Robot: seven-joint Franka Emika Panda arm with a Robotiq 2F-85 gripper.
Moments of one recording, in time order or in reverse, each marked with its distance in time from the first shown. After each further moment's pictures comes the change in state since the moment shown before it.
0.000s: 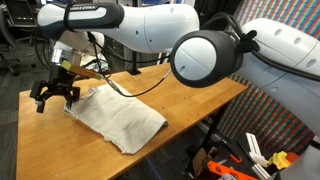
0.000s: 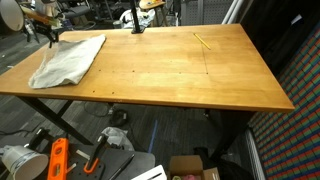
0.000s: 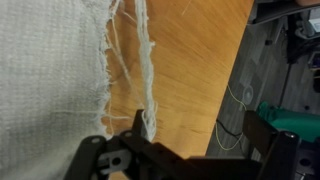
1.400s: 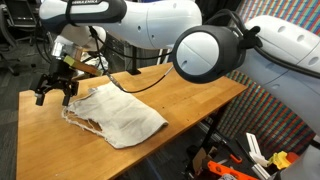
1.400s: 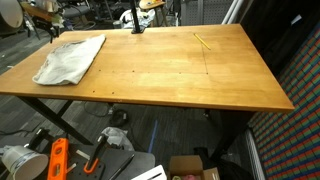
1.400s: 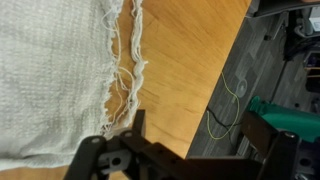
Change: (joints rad) arm -0.019 -0.025 0.012 -0.005 -0.002 0.040 -0.077
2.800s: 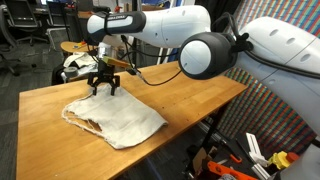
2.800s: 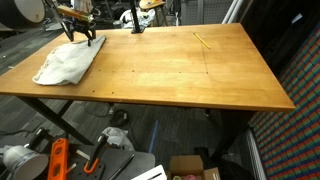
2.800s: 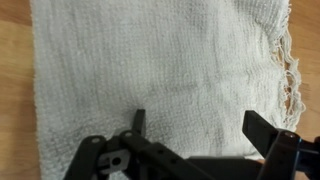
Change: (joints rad) arm -0.131 0.013 -0.186 -0.005 -0.055 -0.079 0.190
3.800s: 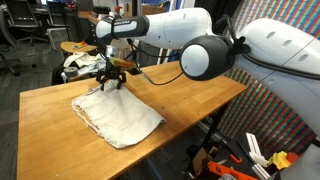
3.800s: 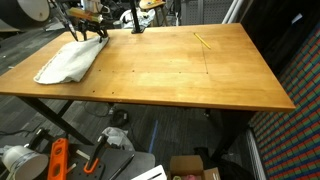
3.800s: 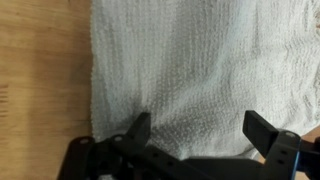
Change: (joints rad) arm -0.018 0.008 -0.072 0.000 -0.005 0.132 0.000
